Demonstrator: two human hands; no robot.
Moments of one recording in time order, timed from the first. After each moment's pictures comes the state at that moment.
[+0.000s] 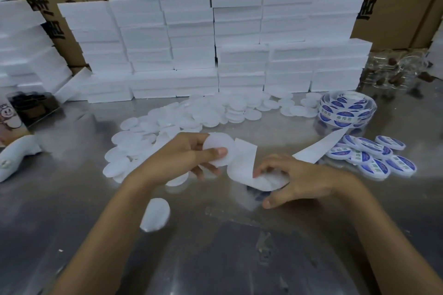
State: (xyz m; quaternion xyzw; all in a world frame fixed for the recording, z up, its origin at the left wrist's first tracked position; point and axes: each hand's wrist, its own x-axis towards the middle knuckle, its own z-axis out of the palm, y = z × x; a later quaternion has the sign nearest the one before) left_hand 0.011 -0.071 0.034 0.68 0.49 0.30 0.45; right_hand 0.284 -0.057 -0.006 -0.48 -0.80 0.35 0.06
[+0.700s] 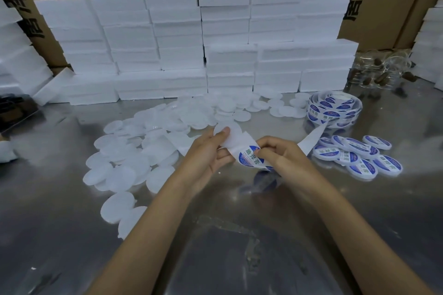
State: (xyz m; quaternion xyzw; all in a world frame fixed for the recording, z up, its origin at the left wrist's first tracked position) left_hand 0.079 -0.025 -0.009 0.45 0.38 0.48 0.64; right_hand 0.264 -0.046 -0.015 -0.49 -0.59 0.45 0.46
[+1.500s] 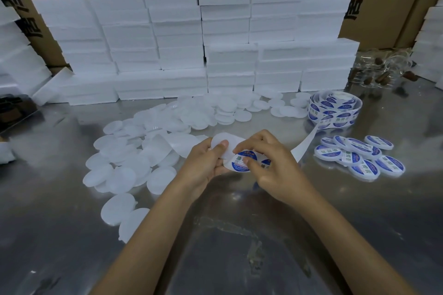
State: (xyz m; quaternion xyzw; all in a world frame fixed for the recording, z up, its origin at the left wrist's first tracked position) left_hand 0.073 -0.025 -0.025 0.46 0.46 0.46 0.60; right_hand 0.245 -0.059 -0.018 -0.46 -0.74 0.23 0.42
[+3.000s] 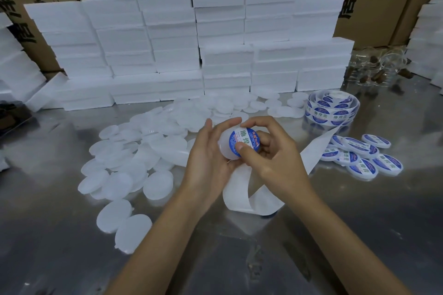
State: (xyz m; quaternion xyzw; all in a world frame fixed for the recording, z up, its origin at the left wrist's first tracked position) left_hand 0.096 -0.056 0.009 0.38 0.29 0.55 0.69; right_hand 0.228 -0.074 0.006 -0.38 -0.61 0.37 0.59
